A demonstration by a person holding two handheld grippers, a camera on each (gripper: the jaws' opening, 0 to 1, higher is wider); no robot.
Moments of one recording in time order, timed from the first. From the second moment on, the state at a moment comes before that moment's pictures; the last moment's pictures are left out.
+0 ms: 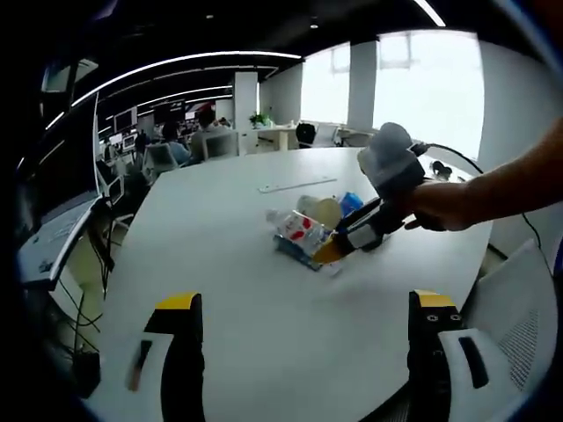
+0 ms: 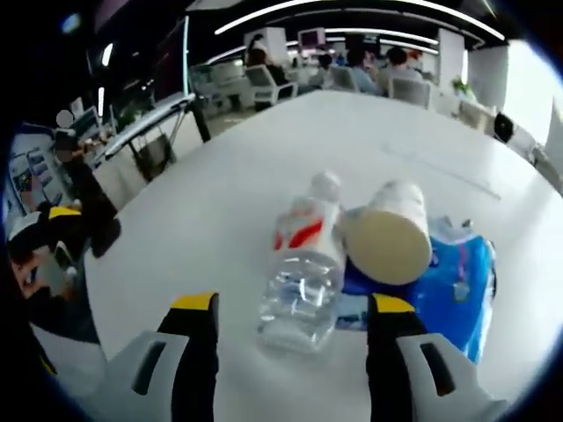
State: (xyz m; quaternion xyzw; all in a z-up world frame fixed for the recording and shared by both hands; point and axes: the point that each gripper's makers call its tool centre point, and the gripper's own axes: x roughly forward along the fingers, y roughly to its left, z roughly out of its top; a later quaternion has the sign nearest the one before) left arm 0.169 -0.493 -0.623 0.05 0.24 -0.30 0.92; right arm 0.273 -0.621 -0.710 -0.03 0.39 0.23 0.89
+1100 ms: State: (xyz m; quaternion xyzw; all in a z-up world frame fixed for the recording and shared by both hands) left arm 0.175 -0.491 -0.636 0.04 0.26 -0.30 0.92; right arm 0.277 -0.623 -0.736 -0.06 0.45 0.19 0.87
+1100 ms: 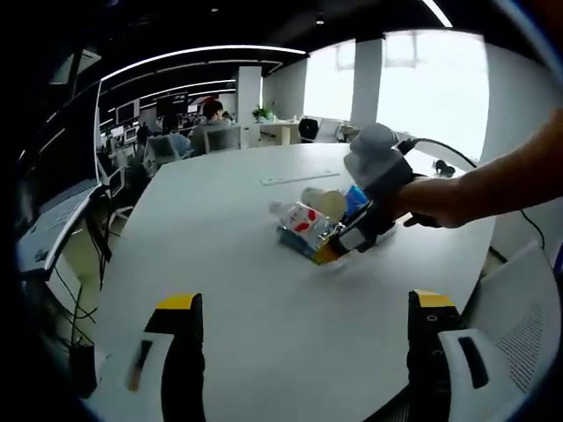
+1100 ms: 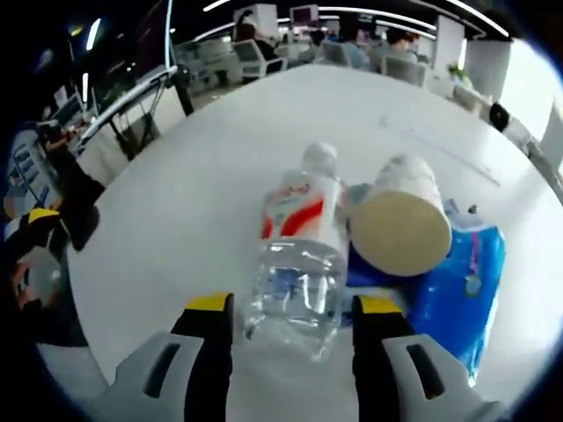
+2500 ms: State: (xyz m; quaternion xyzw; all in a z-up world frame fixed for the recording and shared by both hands) left arm 0.245 -0.509 -0.638 0.03 0.26 -0.32 0.91; right arm 0.277 -0.622 -0.740 -0.08 0.46 0.18 0.86
